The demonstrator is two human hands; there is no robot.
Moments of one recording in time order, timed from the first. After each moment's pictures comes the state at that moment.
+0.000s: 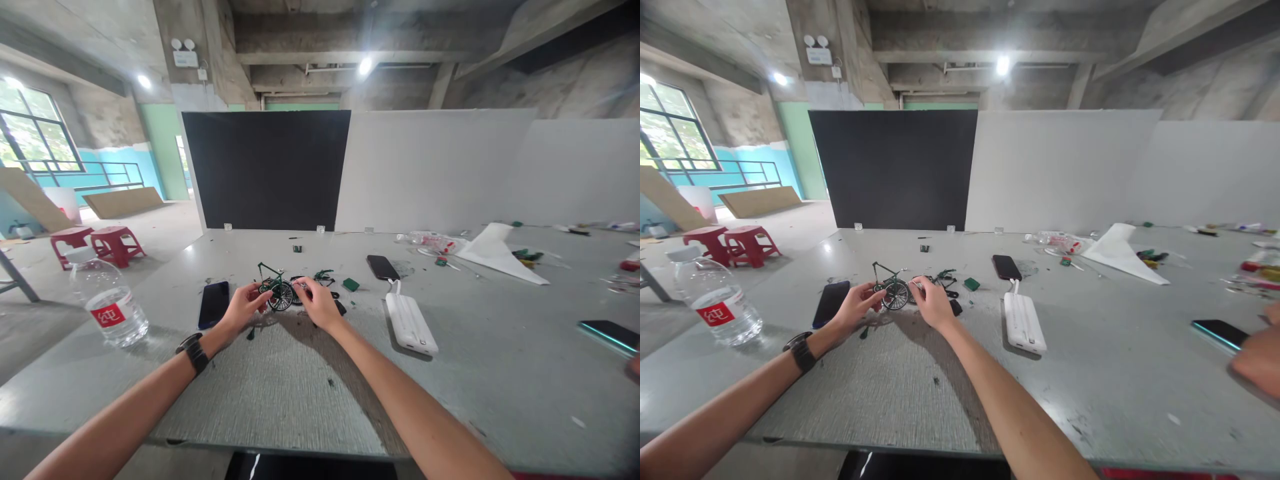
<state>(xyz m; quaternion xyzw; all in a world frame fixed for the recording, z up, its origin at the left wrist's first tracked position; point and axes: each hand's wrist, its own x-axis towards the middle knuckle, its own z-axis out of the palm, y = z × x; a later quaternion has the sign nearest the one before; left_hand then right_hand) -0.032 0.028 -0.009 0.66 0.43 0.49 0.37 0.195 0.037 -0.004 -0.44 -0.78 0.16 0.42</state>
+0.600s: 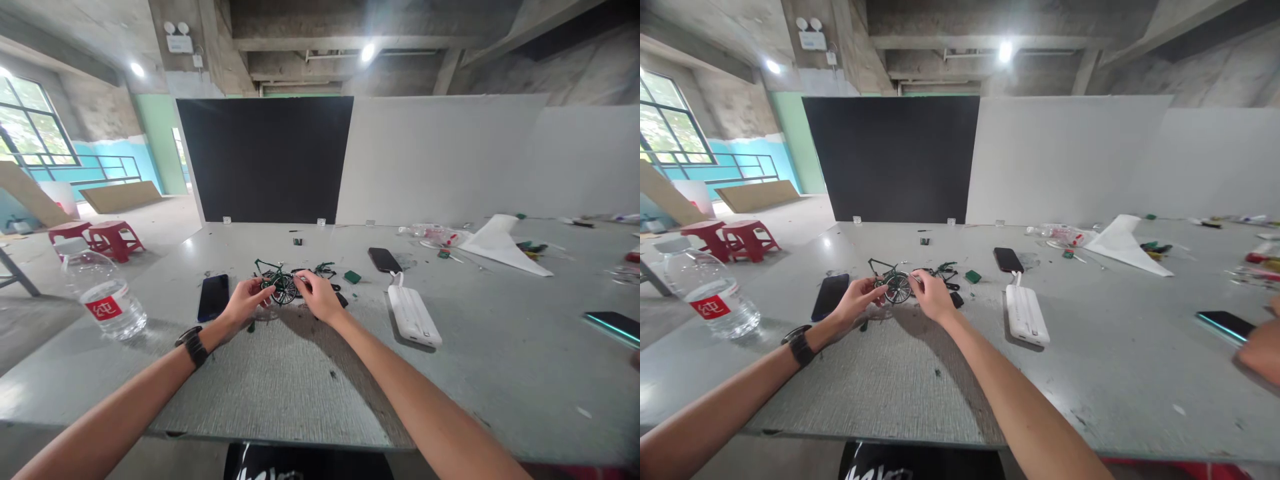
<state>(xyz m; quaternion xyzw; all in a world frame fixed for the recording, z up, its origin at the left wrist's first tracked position) -0.032 0.029 -0.013 0.66 0.42 0.48 0.41 0.192 0.038 -0.005 -0.43 -0.79 0.15 0.41</state>
